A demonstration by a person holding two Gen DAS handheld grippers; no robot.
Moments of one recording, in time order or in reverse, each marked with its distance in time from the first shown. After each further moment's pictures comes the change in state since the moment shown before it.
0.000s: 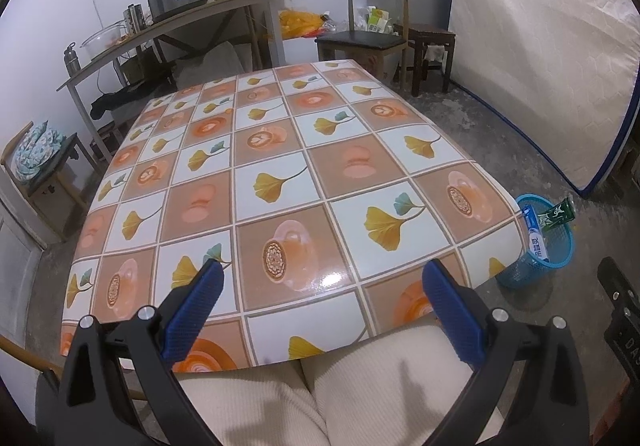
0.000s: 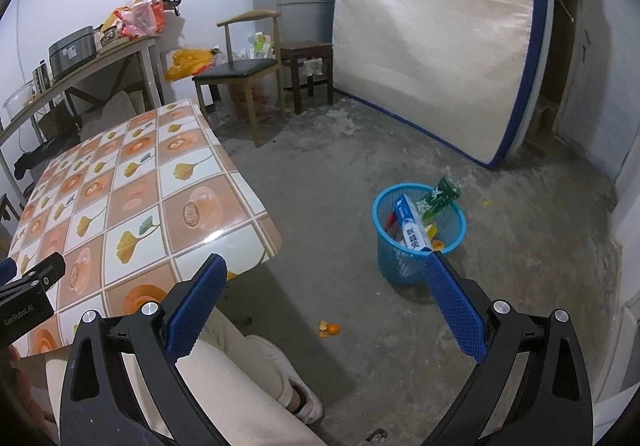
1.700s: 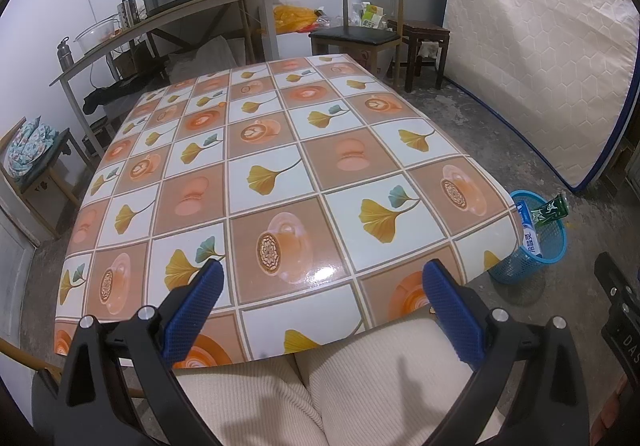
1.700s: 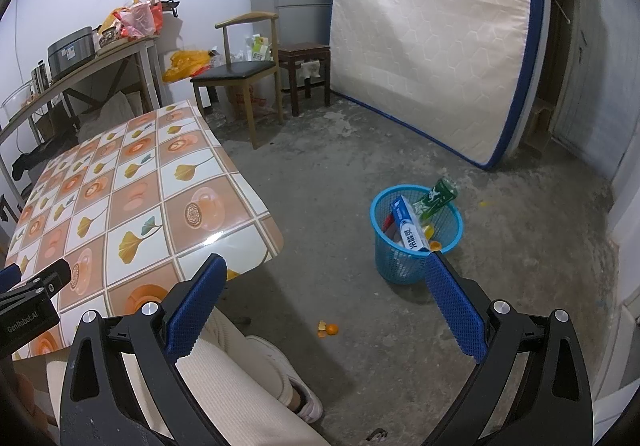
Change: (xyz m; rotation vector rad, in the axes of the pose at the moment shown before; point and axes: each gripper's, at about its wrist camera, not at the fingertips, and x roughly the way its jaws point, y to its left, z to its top) left arm 0.002 0.000 -0.002 0.005 0.016 -0.016; right arm -0.001 0.001 0.000 0.000 -0.005 -0.008
